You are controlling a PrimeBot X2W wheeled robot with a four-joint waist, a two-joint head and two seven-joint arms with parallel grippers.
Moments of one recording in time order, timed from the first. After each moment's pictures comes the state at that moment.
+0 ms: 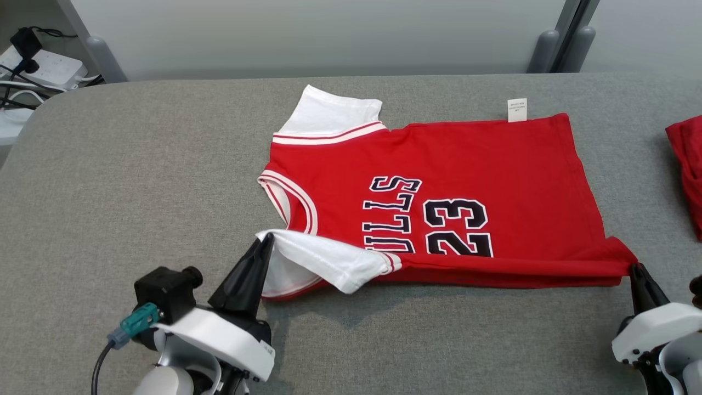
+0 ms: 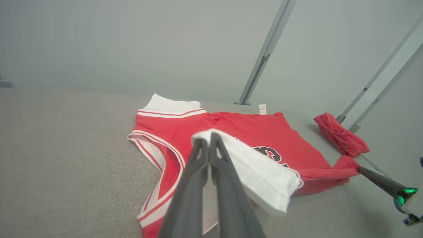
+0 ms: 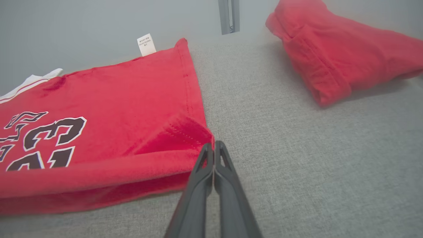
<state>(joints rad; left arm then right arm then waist) -0.10 0.19 -0.33 -0.02 -0.56 -0.01 -0.01 -0.24 -0.20 -0.08 0.62 0.36 0.13 -0.12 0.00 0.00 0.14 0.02</state>
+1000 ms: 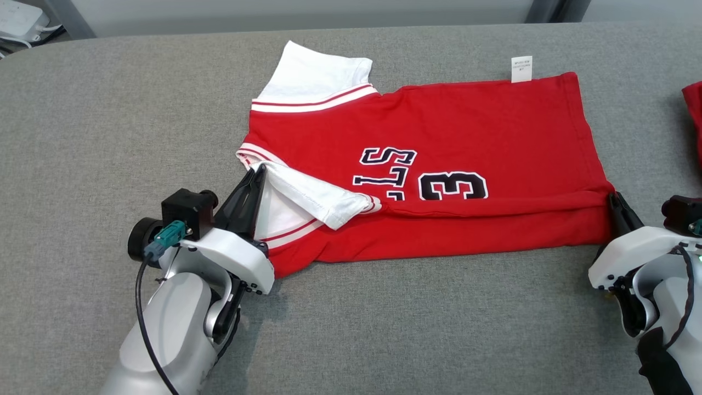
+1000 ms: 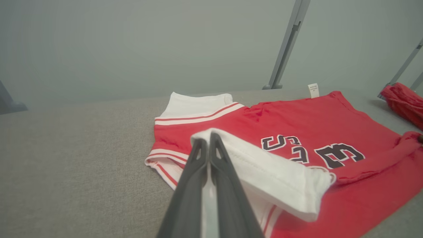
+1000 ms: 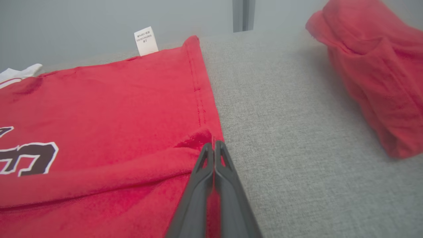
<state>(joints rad) -0.51 0.13 -0.39 0.55 -0.41 -0.05 -0.23 -0.61 -0.21 0.10 0.97 0.38 0.13 -0.23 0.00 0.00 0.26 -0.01</state>
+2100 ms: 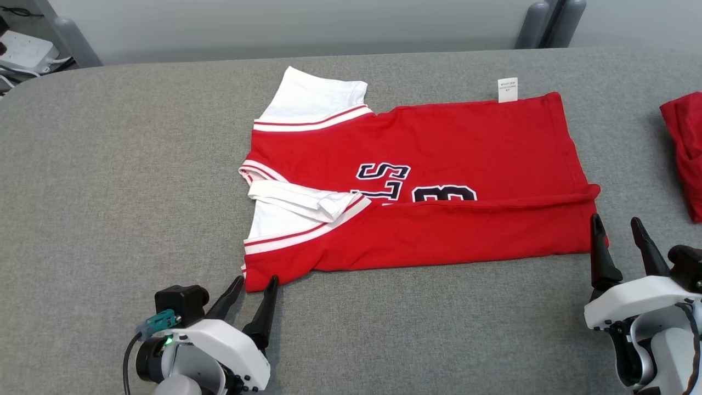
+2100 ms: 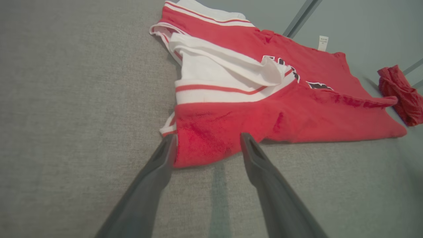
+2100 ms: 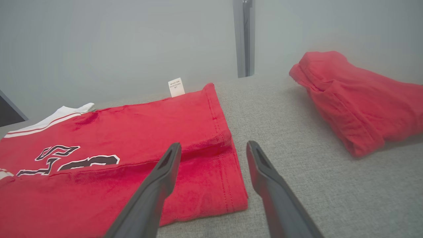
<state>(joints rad) -0.17 0.13 -0.31 0.37 -0.57 -0.03 -0.02 -0.32 -0.14 -0.03 0.56 0.31 0.13 -0.25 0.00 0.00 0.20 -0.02</state>
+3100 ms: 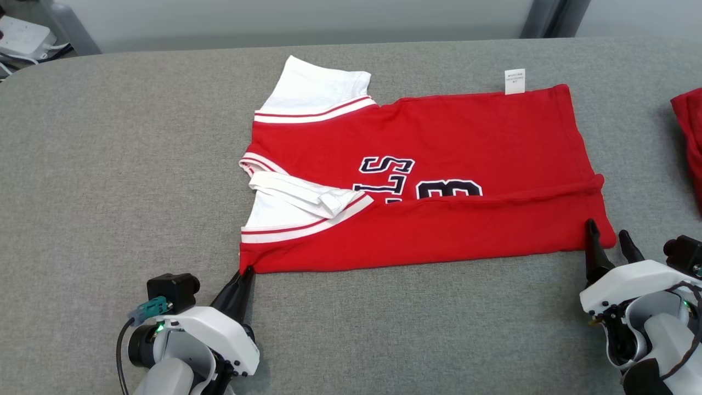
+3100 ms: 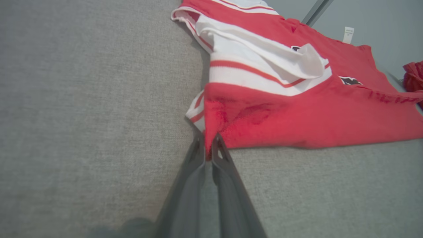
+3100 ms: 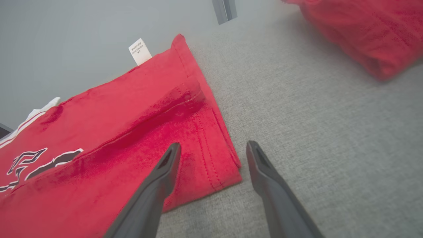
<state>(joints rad) -0.27 0.14 -0.33 0.56 -0.60 -0.08 -0.08 -0.48 -0.17 0.08 0.89 0.60 0.13 -0.25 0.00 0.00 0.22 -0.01</state>
